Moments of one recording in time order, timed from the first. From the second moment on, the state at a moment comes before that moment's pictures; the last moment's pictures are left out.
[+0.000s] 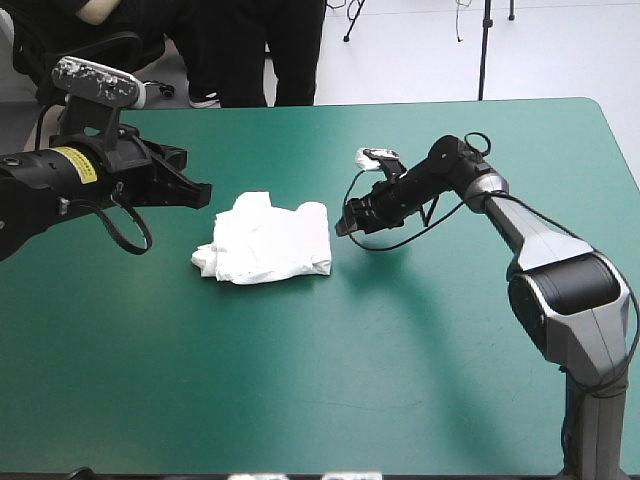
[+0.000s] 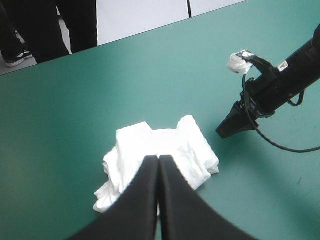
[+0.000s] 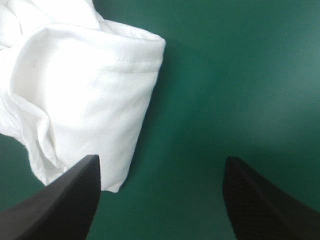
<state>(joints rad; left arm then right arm) -0.52 1.25 -1.83 0.10 1.25 -0.05 0.31 2.11 -1.75 0.75 1.07 -0.46</state>
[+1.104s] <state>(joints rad) -0.52 1.25 -1.83 0.07 1.25 -0.10 0.34 2.13 -1.75 0.50 1.07 -0.34</state>
